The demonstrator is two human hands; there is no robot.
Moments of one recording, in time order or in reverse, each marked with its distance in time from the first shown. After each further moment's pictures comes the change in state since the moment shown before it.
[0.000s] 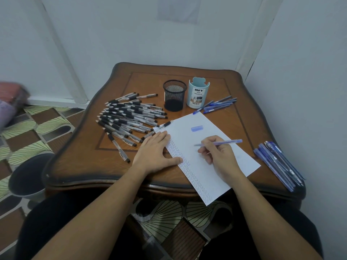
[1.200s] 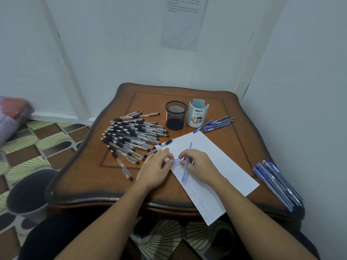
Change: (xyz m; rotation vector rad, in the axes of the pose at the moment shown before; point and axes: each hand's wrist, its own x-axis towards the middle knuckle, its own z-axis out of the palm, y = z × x) left_hand -0.006 0.003 -0.004 -0.492 0.188 -0.021; right_hand 0.036 -0.010 0.040 -0.916 -0.258 -0.292
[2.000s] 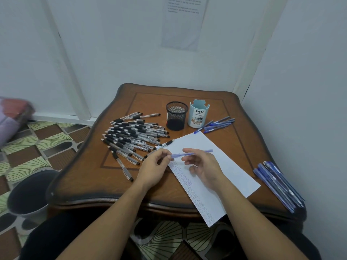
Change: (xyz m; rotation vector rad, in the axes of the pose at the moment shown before) left_hand 0.002 -0.003 0.000 -0.377 0.139 -0.111; right_hand -0.014 -0.019 -0.005 1.028 0.117 0.397
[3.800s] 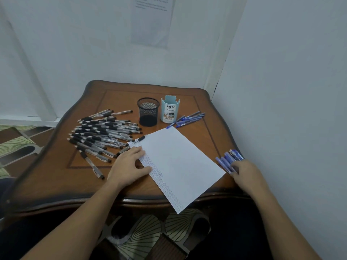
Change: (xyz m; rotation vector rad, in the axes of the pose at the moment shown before) left_hand -0.001 0.002 -0.004 0.595 -0.198 0.127; right_hand -0.078 -0.015 -0.172 -1.420 0.439 -0.028
